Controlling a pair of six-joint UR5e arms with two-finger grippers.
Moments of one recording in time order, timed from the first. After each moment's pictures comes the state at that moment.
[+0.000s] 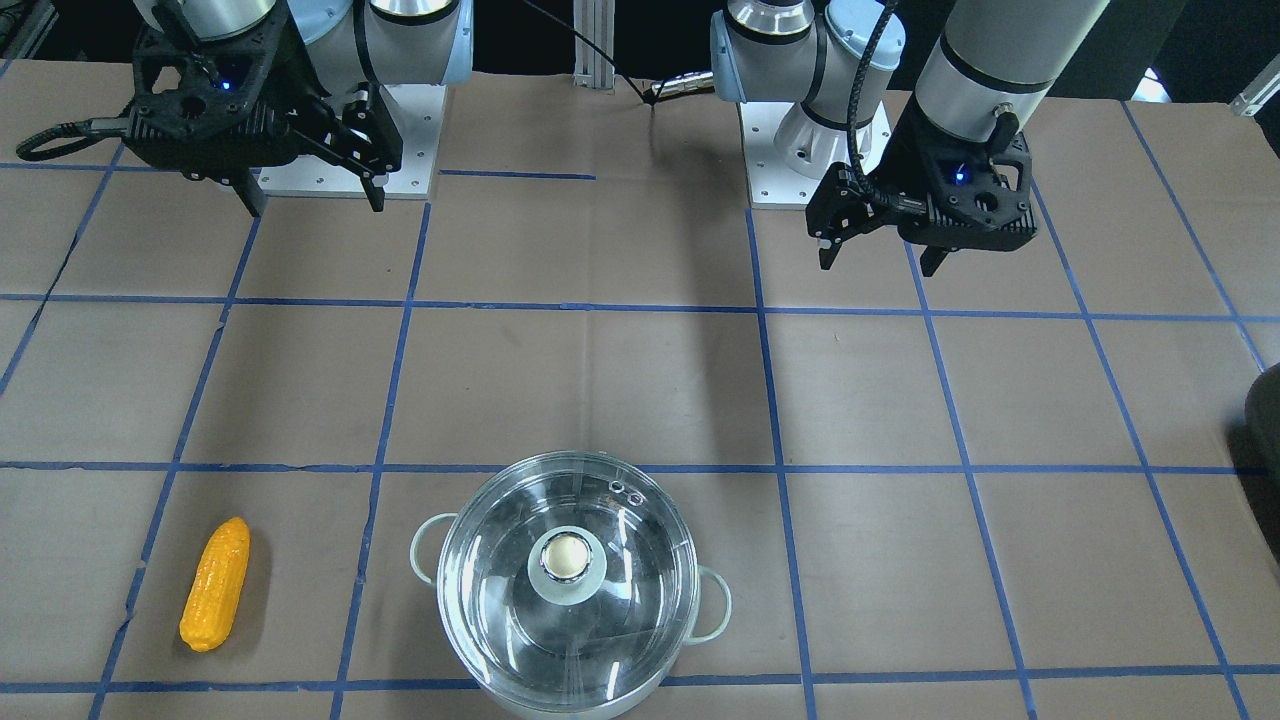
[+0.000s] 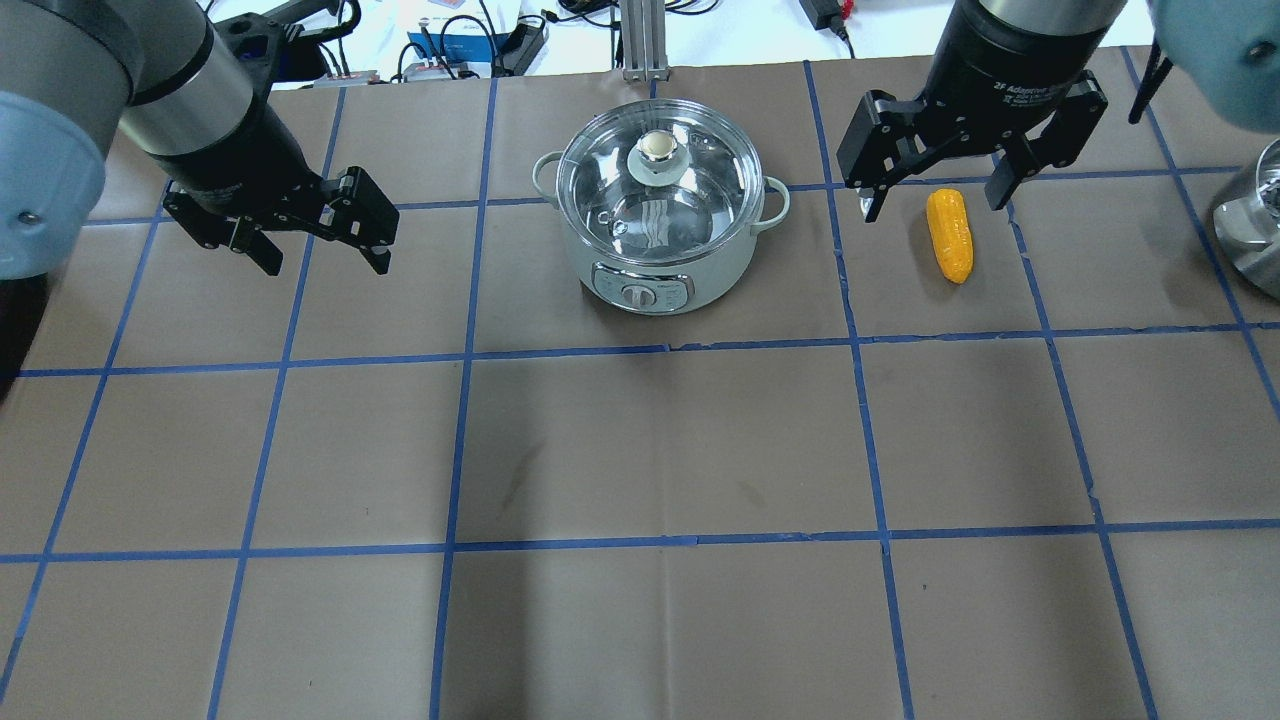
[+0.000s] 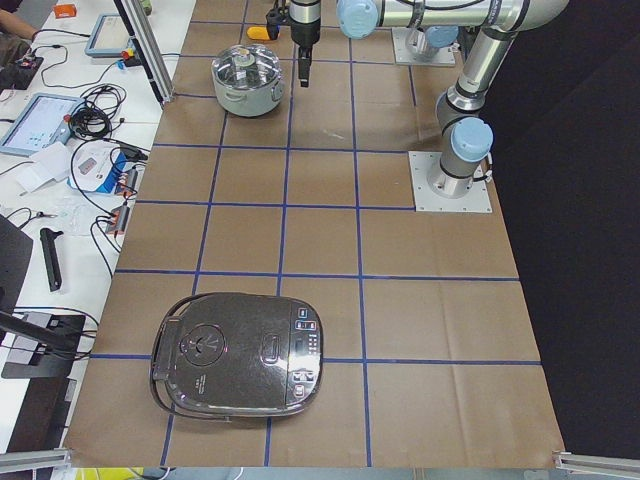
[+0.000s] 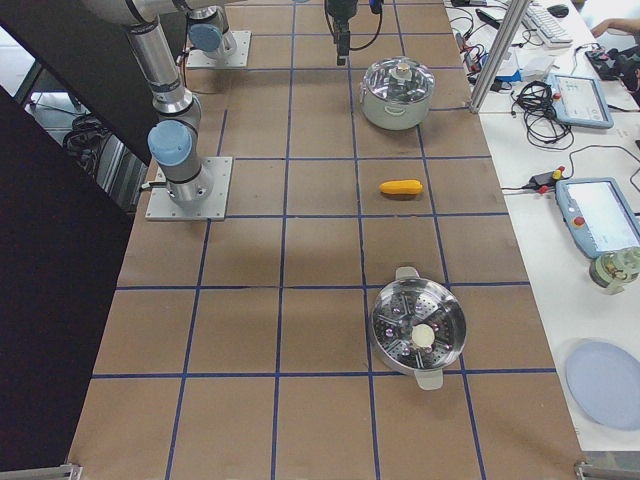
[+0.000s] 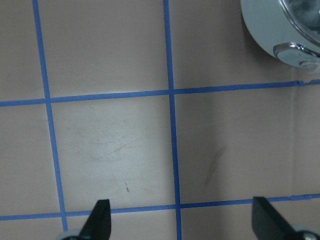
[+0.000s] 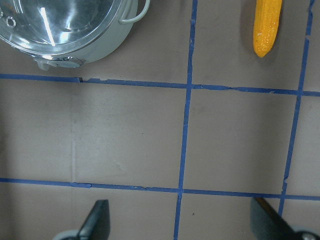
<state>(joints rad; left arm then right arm) -1.53 -1.54 -1.62 -1.54 1.56 0.09 1.63 -1.57 1.45 -1.45 -1.56 -0.01</state>
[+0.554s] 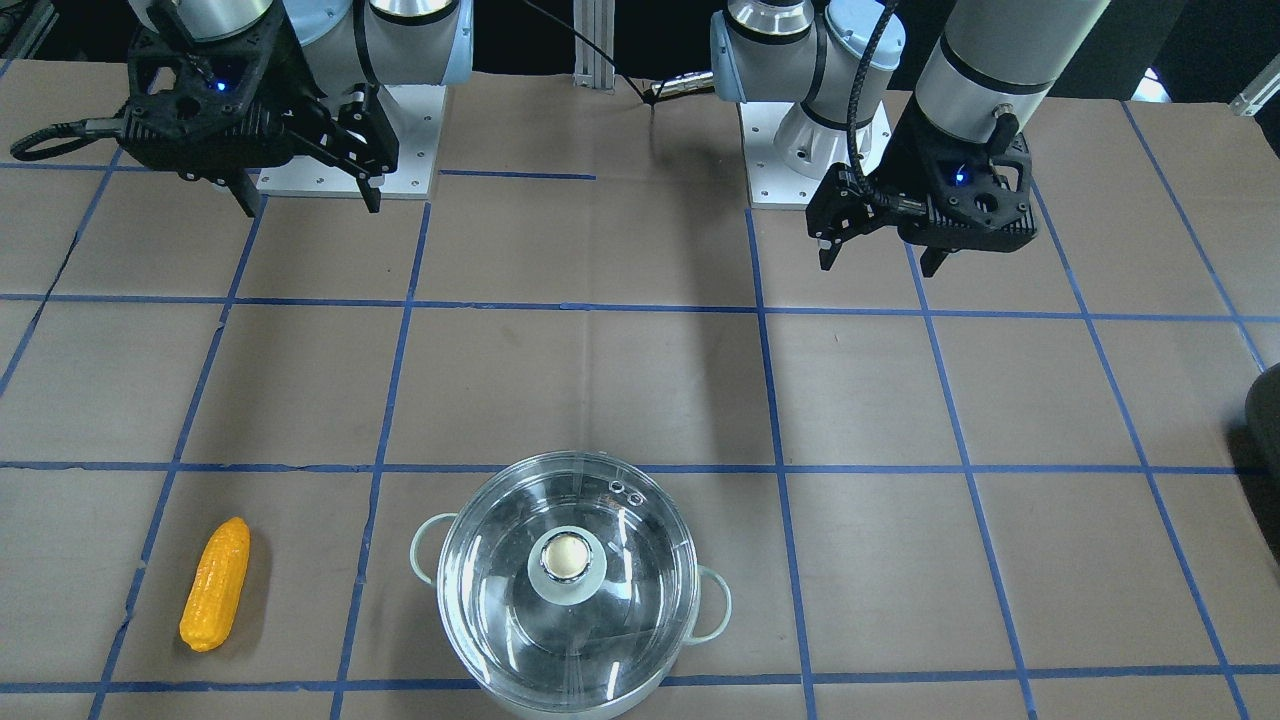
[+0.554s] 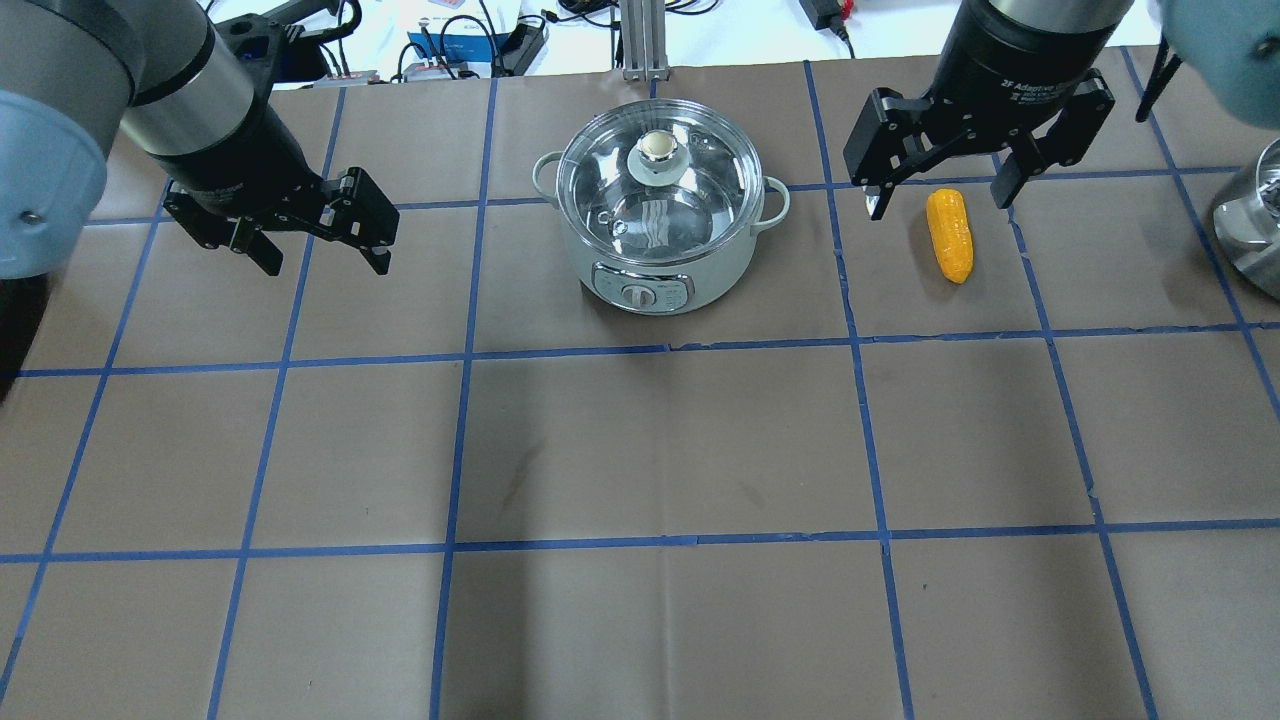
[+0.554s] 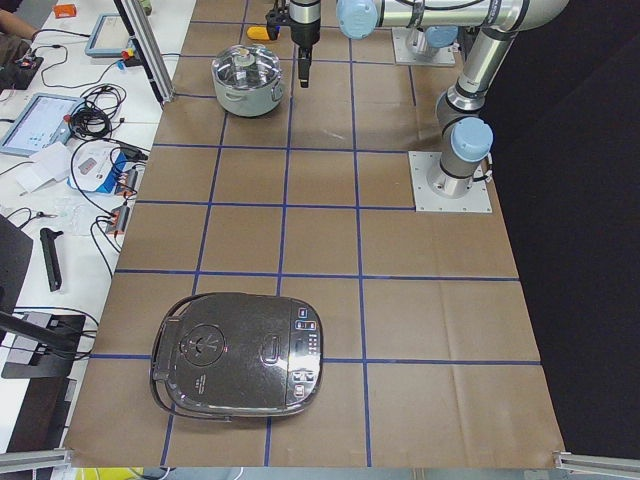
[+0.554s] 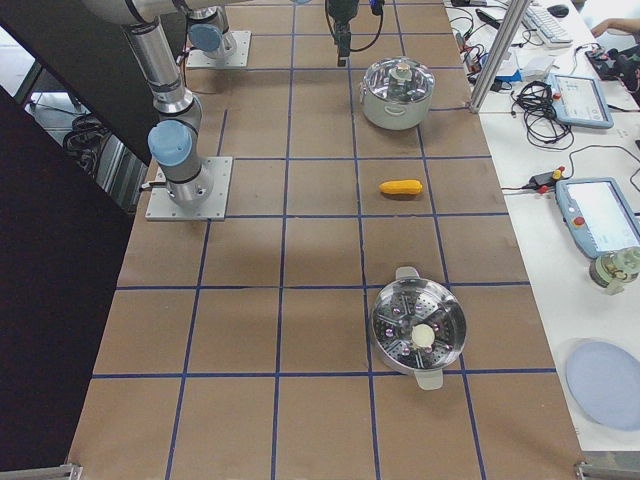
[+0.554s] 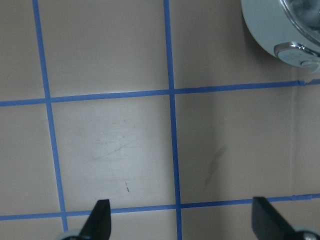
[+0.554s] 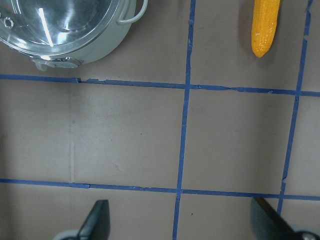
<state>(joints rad) -1.53 -1.55 -1.62 -1.54 1.56 0.09 1.61 -1.57 1.45 -1.44 -1.56 -0.02</state>
